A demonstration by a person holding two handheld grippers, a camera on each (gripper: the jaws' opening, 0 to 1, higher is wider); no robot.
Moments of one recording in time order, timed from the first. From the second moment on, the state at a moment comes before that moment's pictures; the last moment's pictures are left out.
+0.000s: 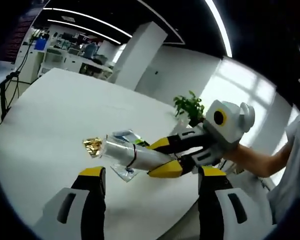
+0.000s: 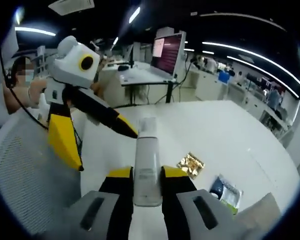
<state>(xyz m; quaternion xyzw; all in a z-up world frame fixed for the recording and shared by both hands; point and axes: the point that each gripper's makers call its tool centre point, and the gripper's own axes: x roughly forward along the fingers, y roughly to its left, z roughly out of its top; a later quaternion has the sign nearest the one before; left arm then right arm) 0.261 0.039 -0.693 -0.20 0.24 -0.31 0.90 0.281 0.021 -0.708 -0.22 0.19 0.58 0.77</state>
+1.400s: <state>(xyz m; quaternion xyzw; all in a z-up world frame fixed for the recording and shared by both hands) 0.268 0.001 -0.665 -0.21 0.22 -0.36 0.88 0.248 -0.011 -0.669 -0.21 0.12 0.56 0.79</state>
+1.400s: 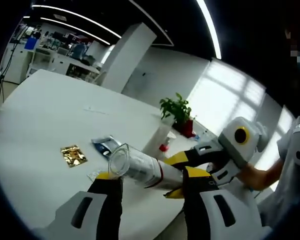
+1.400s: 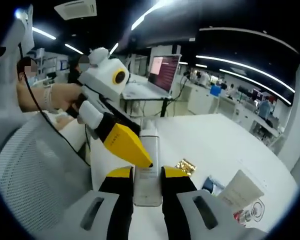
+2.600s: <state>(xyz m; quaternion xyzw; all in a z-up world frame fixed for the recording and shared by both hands) 0.280 -0.025 -0.646 -0.30 0.23 -0.37 0.85 0.257 -0.019 -0.659 -0.18 0.11 0.53 0.82</state>
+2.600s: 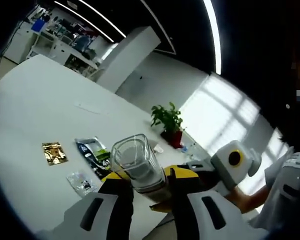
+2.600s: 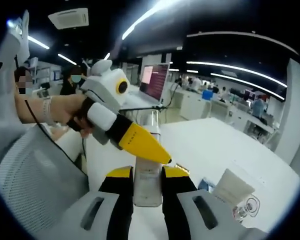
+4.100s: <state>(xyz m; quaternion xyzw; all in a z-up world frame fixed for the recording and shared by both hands) 0.238 -0.060 -0.657 -0.10 0.20 -0.49 0.84 0.221 -0.035 -0.691 -0.15 0.20 0.65 0.72</state>
